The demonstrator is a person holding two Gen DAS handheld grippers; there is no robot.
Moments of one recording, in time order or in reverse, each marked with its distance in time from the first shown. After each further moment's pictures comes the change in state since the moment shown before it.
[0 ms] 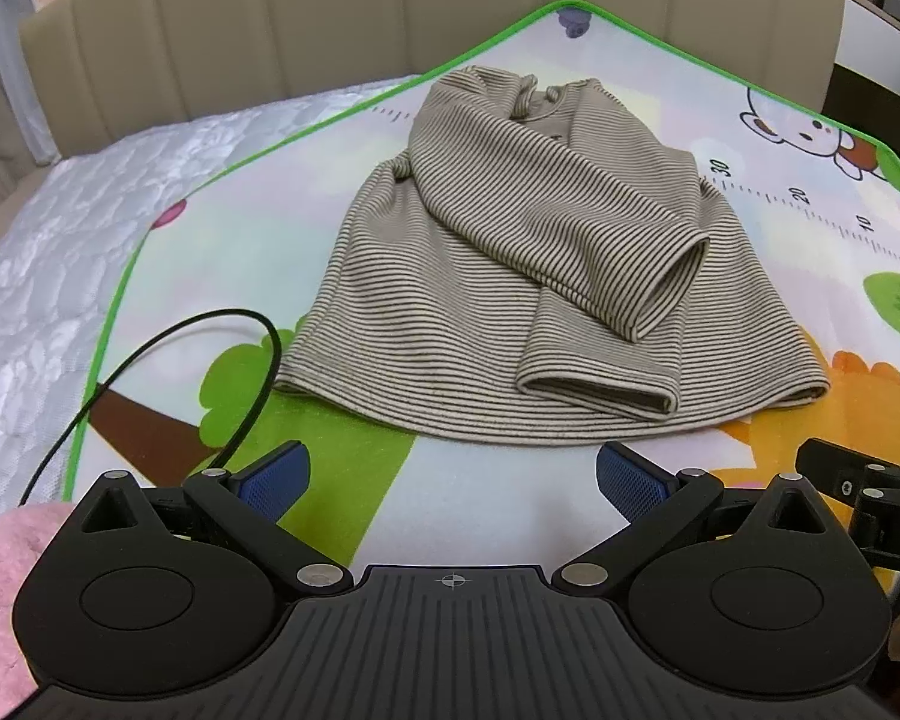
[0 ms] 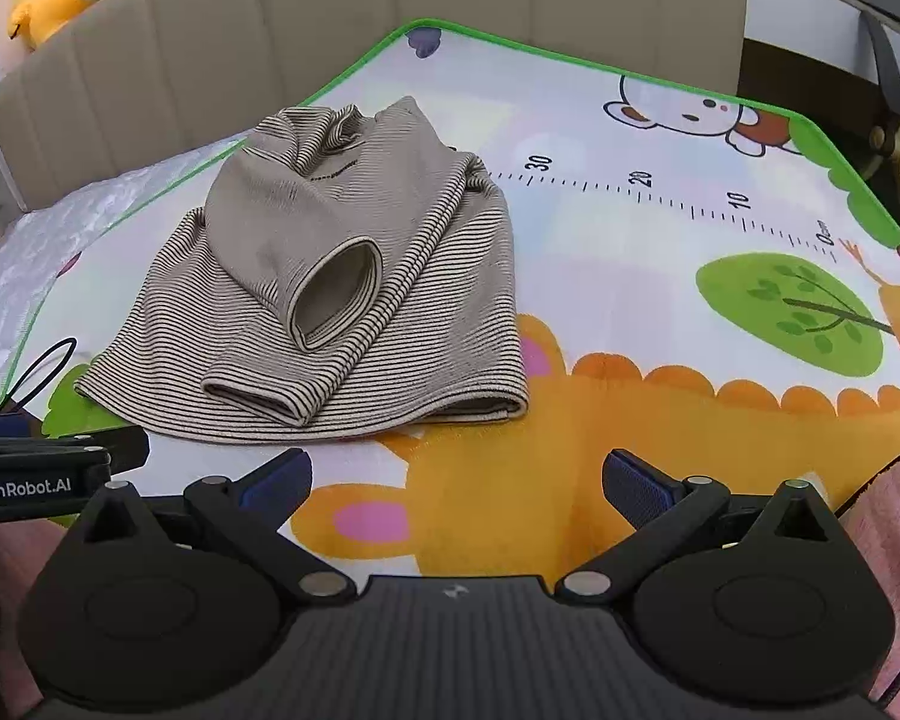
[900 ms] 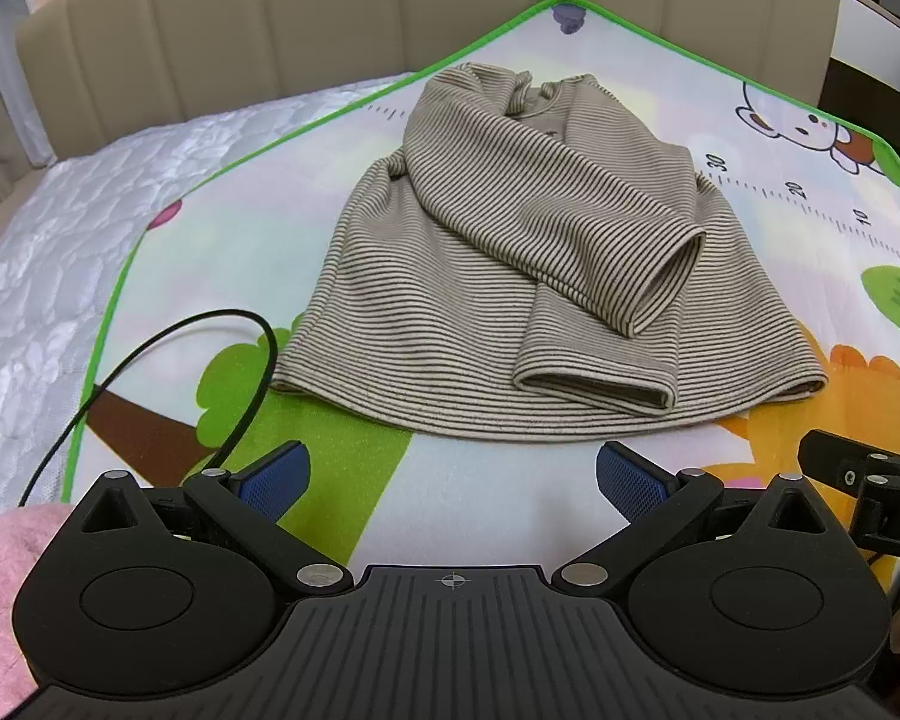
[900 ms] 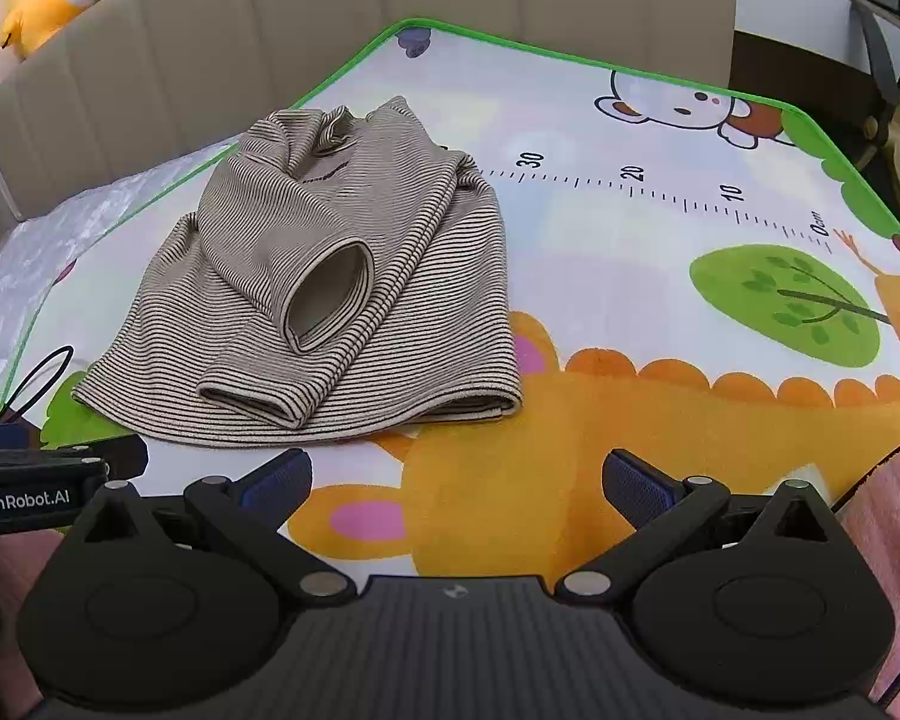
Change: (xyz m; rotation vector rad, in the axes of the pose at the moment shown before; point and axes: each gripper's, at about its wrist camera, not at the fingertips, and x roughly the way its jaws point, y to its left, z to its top) left arm 0.000 -0.002 0.000 0.013 0.005 -0.005; right arm 0.000 -0.003 0.000 0.018 0.000 -0.003
